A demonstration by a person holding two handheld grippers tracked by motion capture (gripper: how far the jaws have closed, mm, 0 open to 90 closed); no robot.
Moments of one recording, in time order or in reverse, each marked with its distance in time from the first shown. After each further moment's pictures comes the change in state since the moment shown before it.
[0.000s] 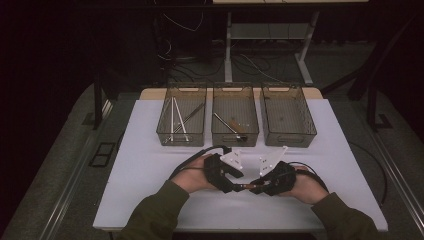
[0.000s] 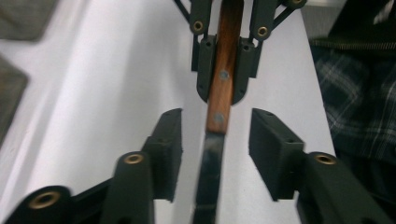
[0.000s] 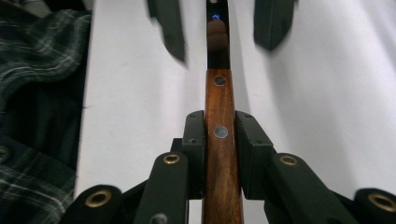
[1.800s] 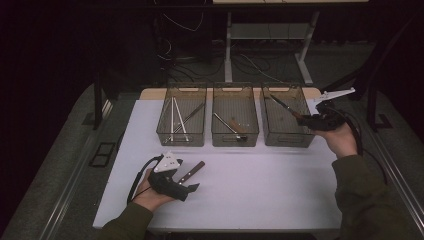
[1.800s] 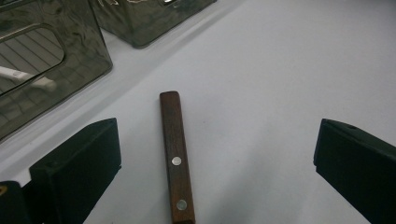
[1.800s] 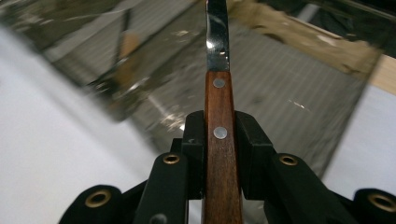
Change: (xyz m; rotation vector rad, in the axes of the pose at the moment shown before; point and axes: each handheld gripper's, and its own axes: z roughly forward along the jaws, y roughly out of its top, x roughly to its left) left arm -0.022 -0.127 -0.058 -0.221 0.437 -0.392; right arm -0.122 -0.048 -0.129 -0.165 -0.570 0.636
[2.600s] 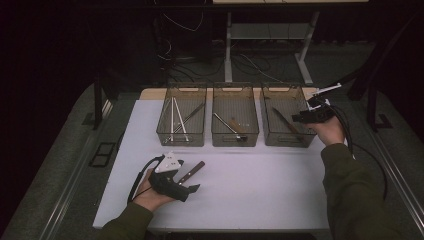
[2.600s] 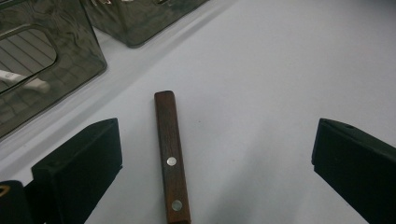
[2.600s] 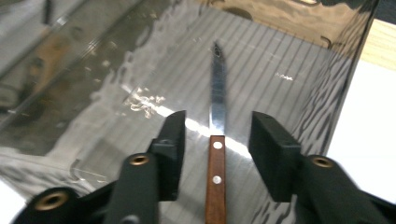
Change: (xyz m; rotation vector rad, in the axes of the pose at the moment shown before) left arm -0.001 0.001 0.000 0.010 -0.009 0.009; right arm -0.031 0.006 0.050 0.068 -0.056 0.106
